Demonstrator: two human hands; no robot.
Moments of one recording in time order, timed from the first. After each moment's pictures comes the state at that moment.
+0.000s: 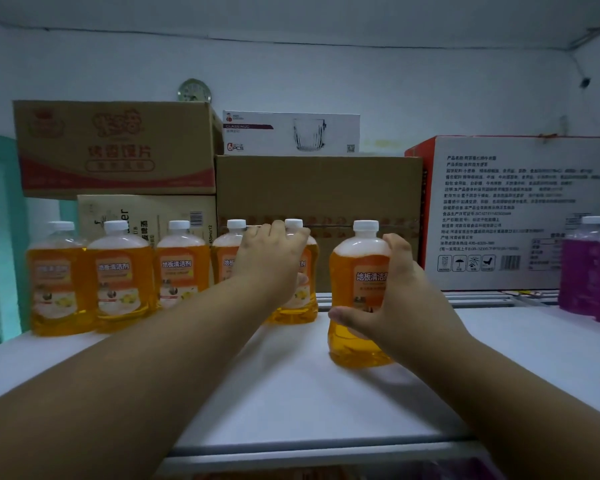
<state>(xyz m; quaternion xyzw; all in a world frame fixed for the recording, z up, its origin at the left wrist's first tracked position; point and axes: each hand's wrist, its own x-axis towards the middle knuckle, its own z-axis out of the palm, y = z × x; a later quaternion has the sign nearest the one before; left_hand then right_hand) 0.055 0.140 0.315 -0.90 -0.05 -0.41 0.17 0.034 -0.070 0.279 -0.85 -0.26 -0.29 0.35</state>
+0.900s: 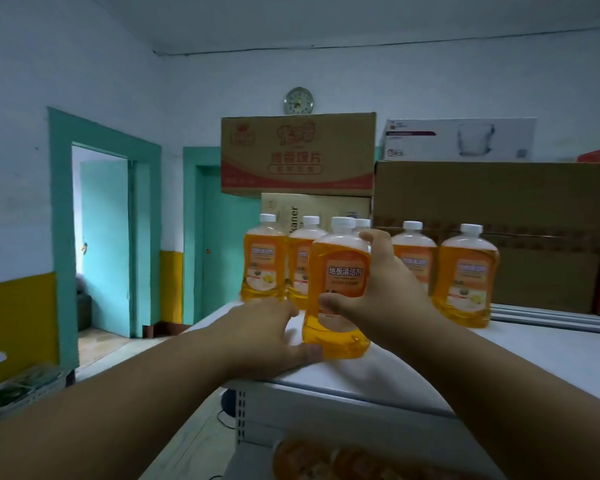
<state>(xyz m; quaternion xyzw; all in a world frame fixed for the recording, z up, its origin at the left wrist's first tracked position) -0.176 0.330 0.259 -0.98 -0.11 -0.14 -0.06 -0.073 0.159 0.293 -0.79 -0.41 -0.19 0.42</state>
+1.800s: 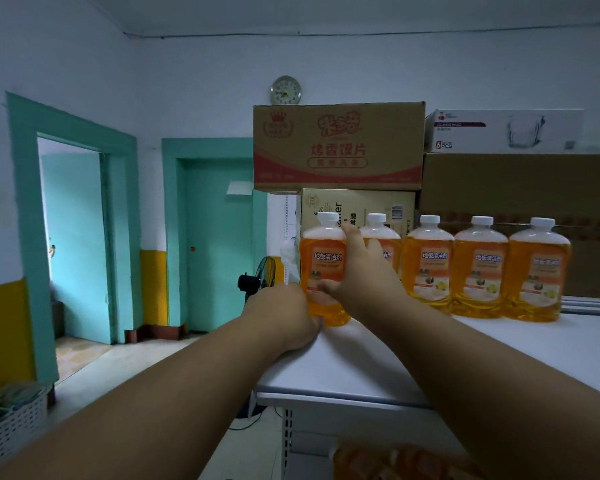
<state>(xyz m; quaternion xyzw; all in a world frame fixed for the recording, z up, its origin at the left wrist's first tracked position) -0.149 0.452 0.259 -0.97 -0.16 -0.20 -0.02 -0.086 0.324 0.294 -0.86 -0.31 -0.24 0.33</state>
